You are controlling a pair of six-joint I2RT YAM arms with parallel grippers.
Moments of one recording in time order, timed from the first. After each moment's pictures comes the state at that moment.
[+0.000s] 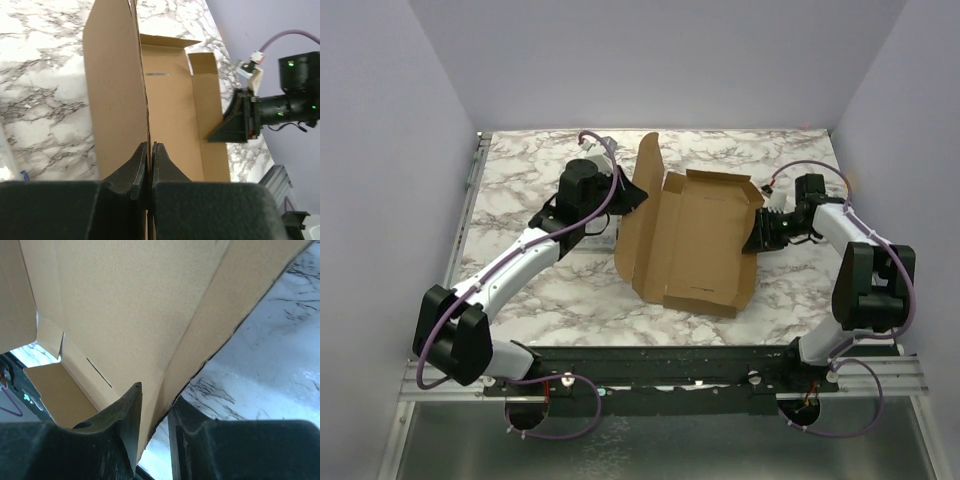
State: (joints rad) left arm -0.51 1.36 1.04 0.03 0.22 -0.59; right arm -0.09 1.62 1.05 -0.69 -0.67 -0.18
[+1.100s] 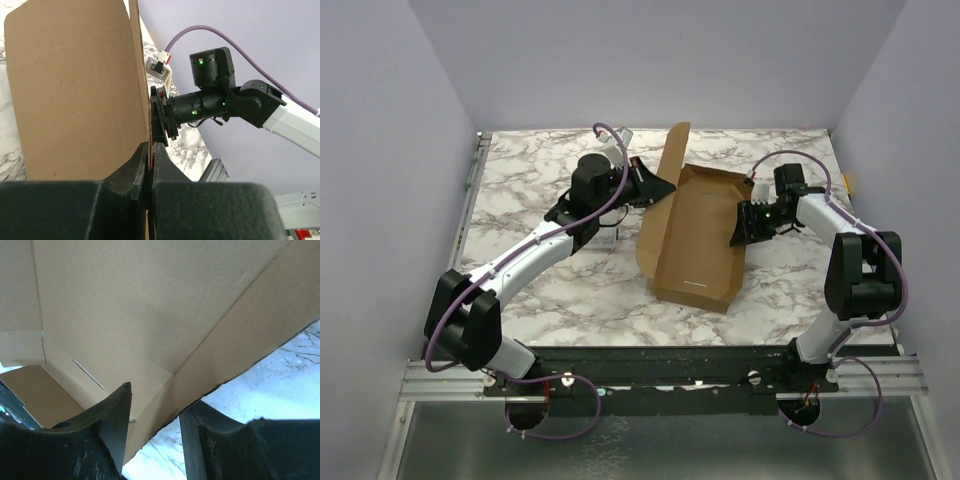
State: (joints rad) left arm -0.58 1.45 1.11 0.22 0.36 -0.79; right arm 0.04 1.71 1.14 -0.66 -0.55 -0.15
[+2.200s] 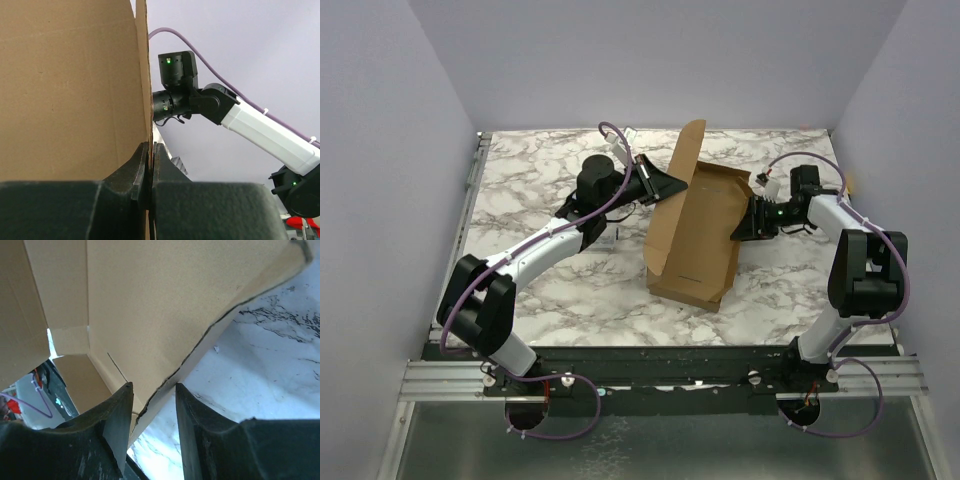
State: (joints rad) left arm -0.57 1.54 1.10 0.43 0.46 -0.99; right arm -0.05 1.72 1.13 -0.63 -0.80 -0.09
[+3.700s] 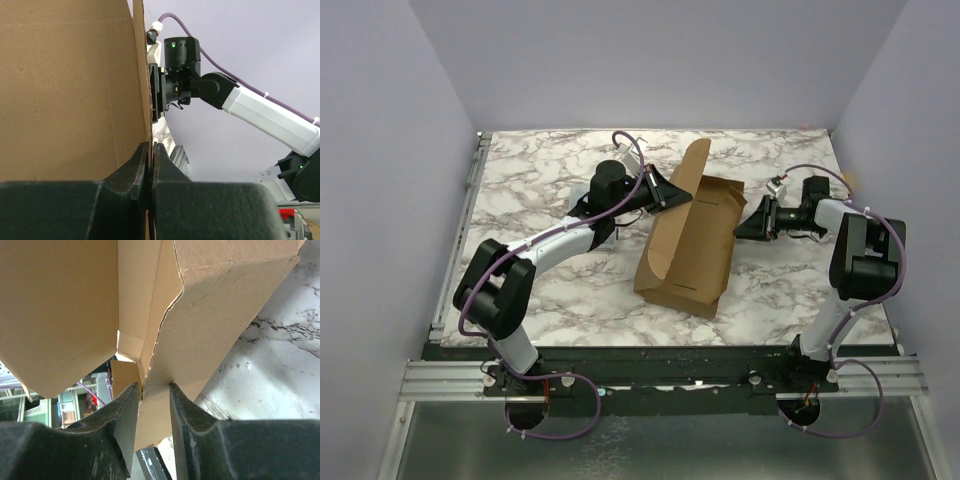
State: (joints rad) left arm -0.58 1.67 1.09 0.48 0.51 -1.03; right arm -0.18 1.86 1.10 -0.51 -1.19 0.00
